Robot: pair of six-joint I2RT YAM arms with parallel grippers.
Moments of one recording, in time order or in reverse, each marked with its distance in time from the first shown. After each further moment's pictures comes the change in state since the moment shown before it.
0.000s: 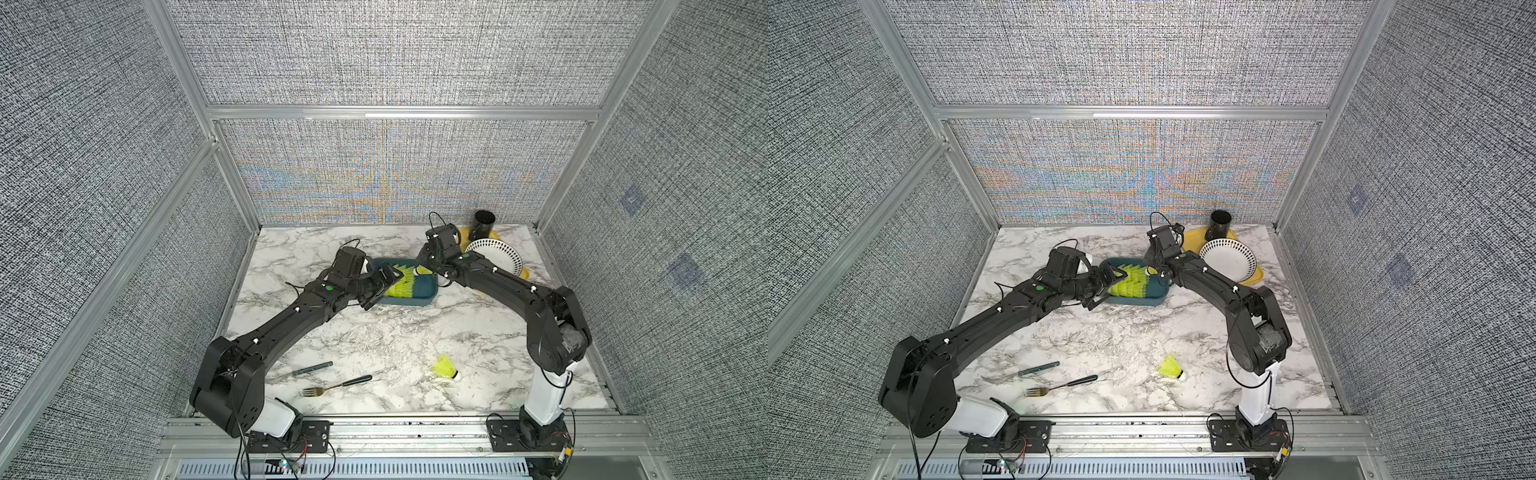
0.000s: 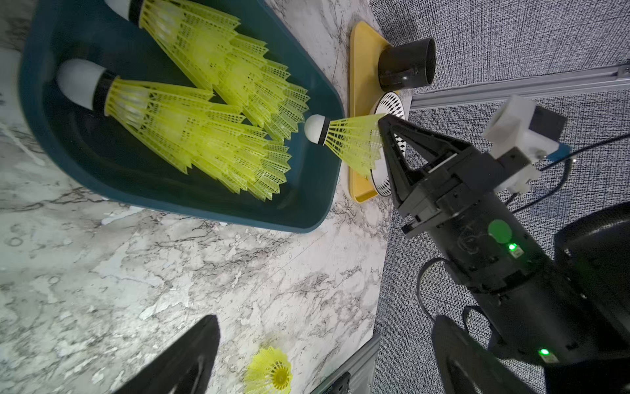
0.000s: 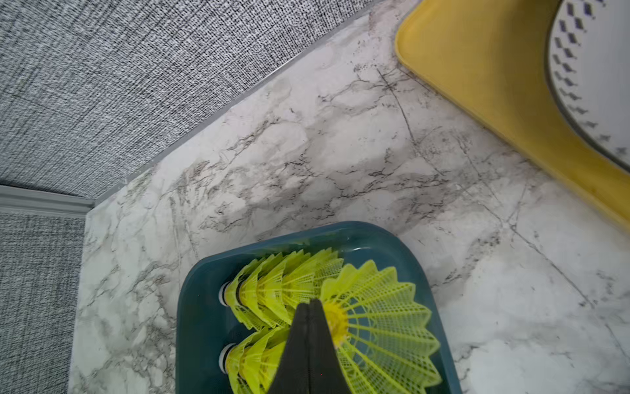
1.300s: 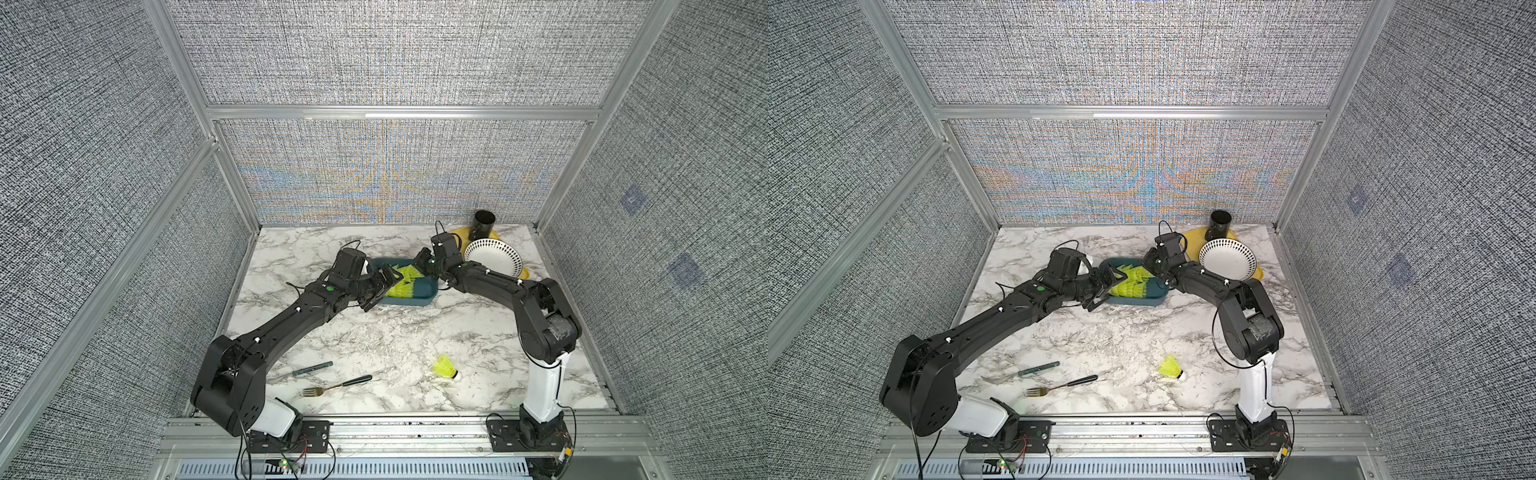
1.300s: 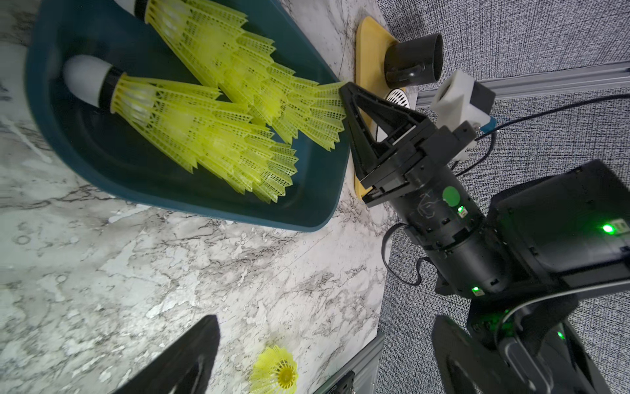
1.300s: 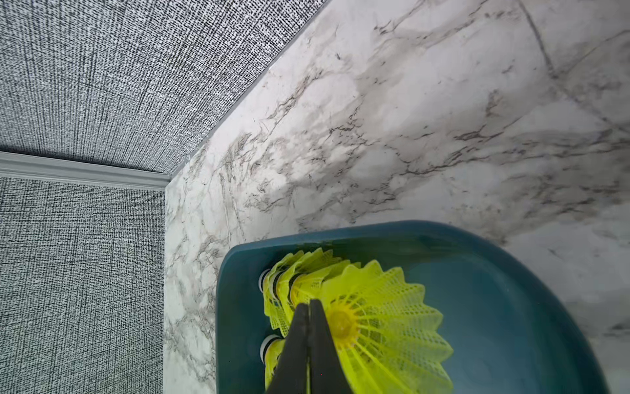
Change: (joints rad) left arm 0.000 0.000 -0.022 -0.001 0.001 0.009; right arm -0.063 0.079 -0.140 0.357 -0.329 0.116
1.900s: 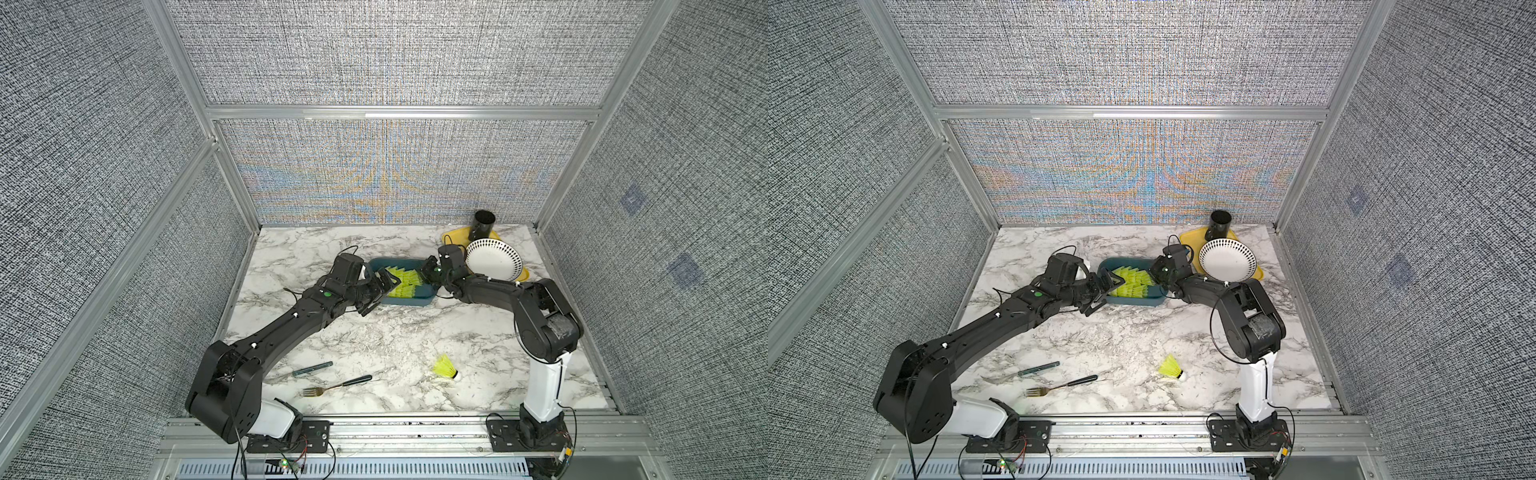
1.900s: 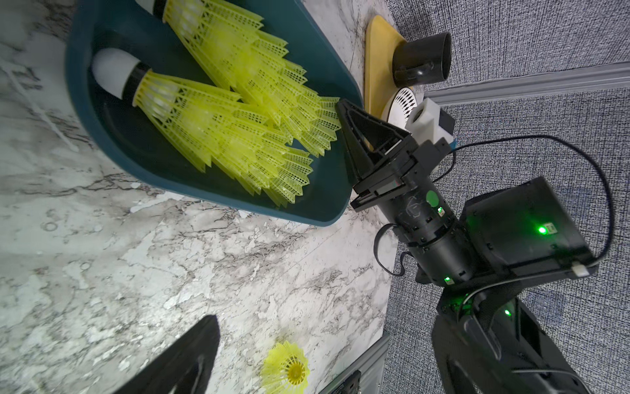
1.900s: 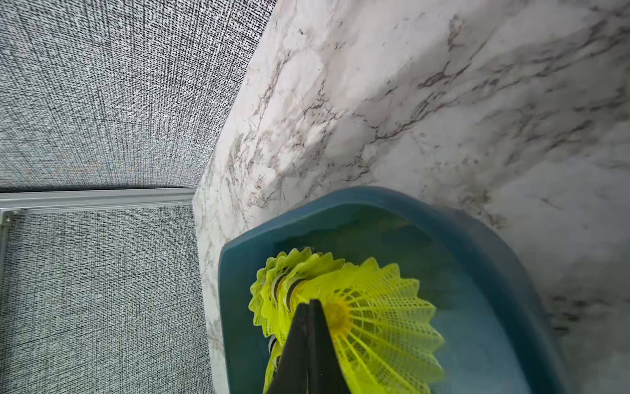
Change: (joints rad) left arm 0.000 -0.033 -0.053 0.019 -0.011 0.000; right arm -0.027 -0.002 -0.169 0.234 -0.071 0.201
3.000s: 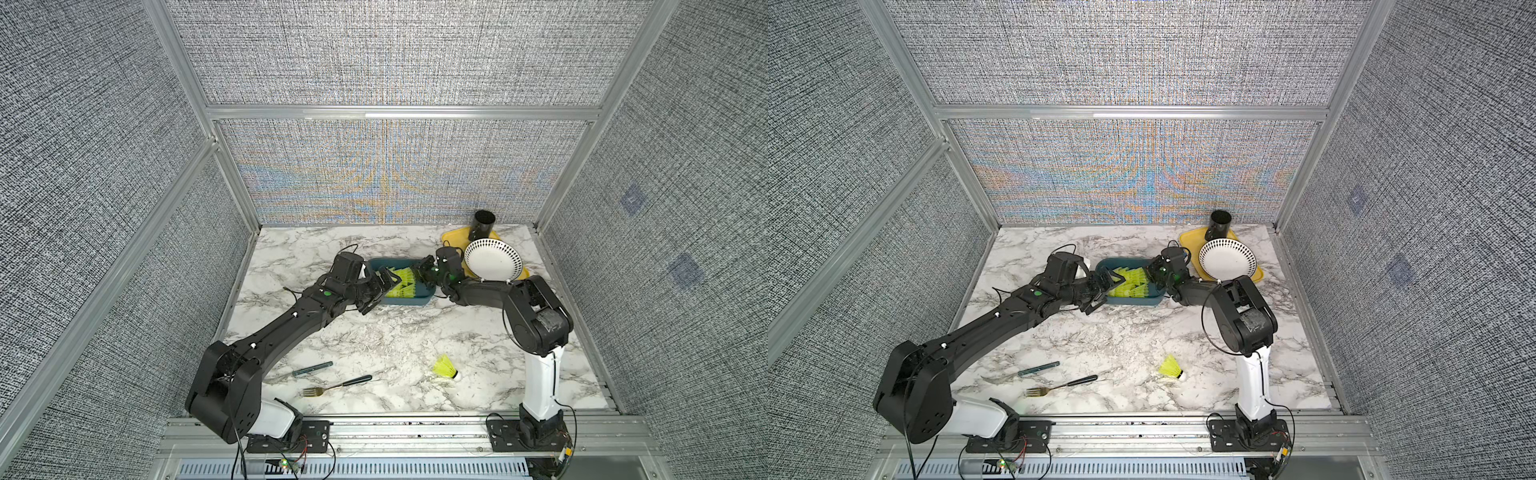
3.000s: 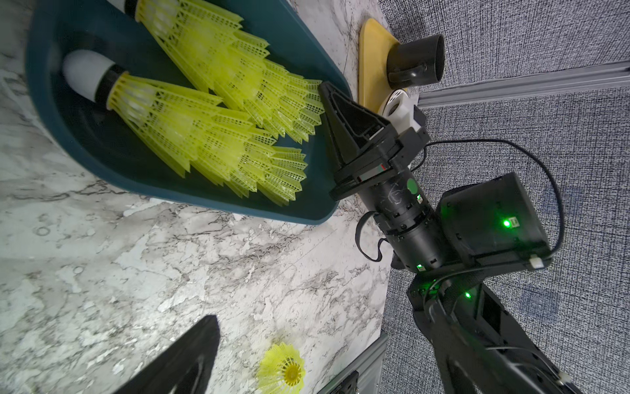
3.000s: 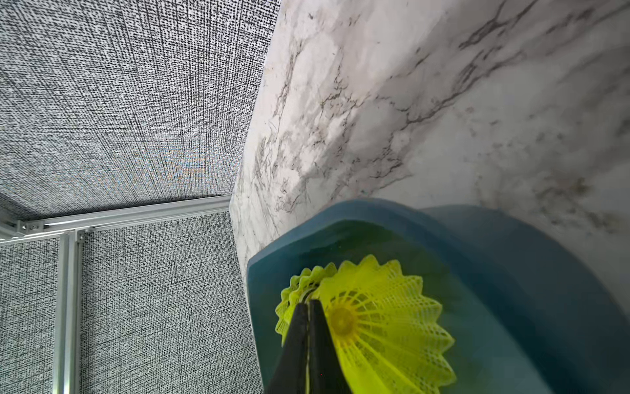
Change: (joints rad) left arm 0.000 0.000 0.012 0.000 0.001 0.001; right arm 0.009 0.071 0.012 0.128 -0.034 0.151
